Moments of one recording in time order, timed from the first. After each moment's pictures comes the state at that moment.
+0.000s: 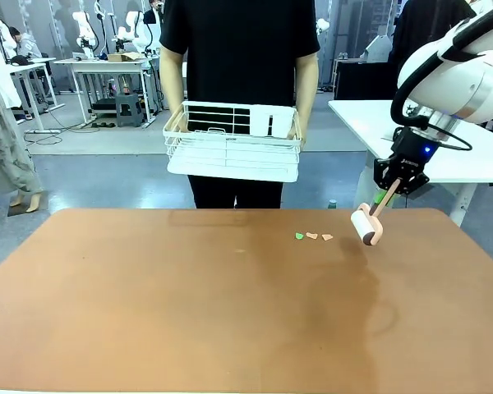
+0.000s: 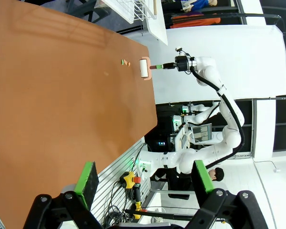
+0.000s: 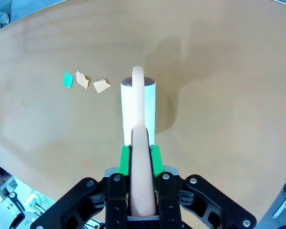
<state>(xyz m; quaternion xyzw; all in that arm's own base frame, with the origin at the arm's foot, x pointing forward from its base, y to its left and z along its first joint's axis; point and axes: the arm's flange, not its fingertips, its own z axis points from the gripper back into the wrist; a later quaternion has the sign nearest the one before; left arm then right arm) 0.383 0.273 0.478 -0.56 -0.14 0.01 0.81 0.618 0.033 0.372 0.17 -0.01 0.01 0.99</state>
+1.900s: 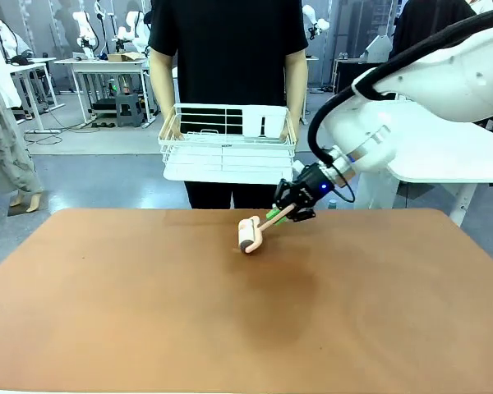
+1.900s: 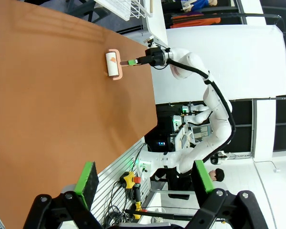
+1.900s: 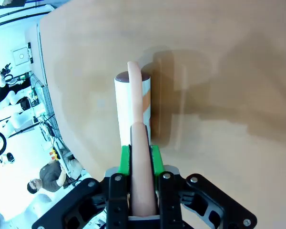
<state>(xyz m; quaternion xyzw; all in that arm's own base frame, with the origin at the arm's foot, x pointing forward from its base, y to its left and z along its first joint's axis) 0.383 0.274 0.478 -0.56 -0.14 0.01 0.81 0.644 0.232 0.266 0.40 0.05 0.03 0.91</state>
